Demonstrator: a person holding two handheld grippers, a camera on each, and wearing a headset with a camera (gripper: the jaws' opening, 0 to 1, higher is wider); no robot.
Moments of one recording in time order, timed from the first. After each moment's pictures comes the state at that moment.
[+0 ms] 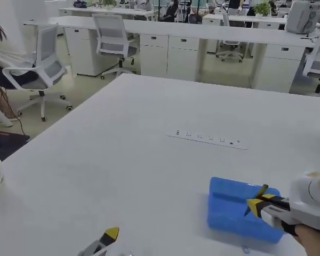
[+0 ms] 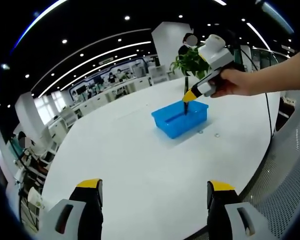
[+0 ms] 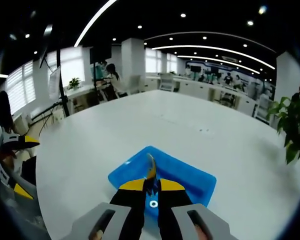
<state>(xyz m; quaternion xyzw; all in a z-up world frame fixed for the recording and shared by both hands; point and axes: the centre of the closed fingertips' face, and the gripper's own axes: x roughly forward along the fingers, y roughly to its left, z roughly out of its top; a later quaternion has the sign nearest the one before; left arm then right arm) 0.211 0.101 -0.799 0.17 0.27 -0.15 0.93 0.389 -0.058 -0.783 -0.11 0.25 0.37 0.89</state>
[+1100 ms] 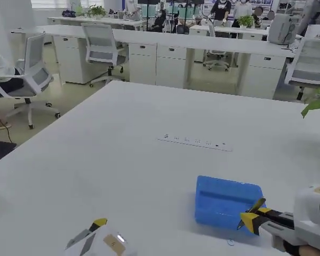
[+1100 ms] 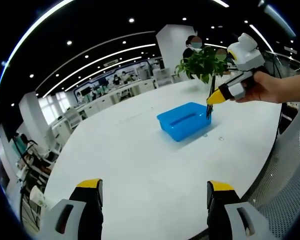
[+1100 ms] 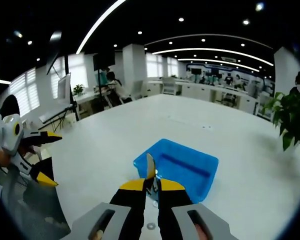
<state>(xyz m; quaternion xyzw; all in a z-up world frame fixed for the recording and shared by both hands) 0.214 0.107 -0.793 0.17 0.26 -0.13 0.94 0.326 -0.072 -0.777 -0.07 0.25 0.38 0.89</state>
